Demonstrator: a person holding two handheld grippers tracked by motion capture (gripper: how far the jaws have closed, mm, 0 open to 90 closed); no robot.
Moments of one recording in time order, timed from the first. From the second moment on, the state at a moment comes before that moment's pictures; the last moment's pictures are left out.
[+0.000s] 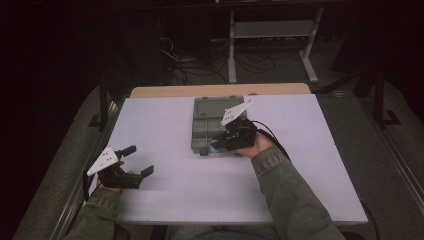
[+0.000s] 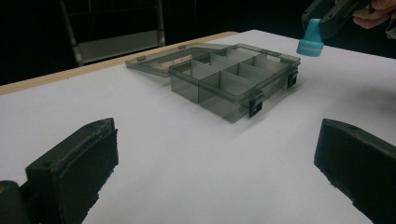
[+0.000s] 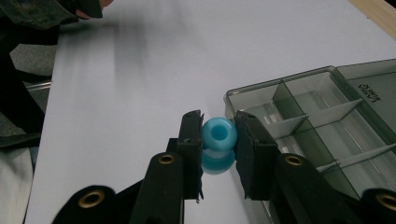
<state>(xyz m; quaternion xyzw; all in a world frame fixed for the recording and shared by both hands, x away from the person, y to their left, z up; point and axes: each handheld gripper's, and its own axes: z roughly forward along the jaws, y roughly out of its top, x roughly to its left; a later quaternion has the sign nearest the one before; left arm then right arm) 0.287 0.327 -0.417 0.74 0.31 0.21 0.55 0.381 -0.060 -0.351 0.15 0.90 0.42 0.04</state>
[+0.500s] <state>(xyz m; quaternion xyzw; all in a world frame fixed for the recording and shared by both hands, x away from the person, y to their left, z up) 0.287 0.327 -0.417 0.74 0.31 0.21 0.56 0.395 -0.059 -0.348 0.15 0.90 0.41 0.04</state>
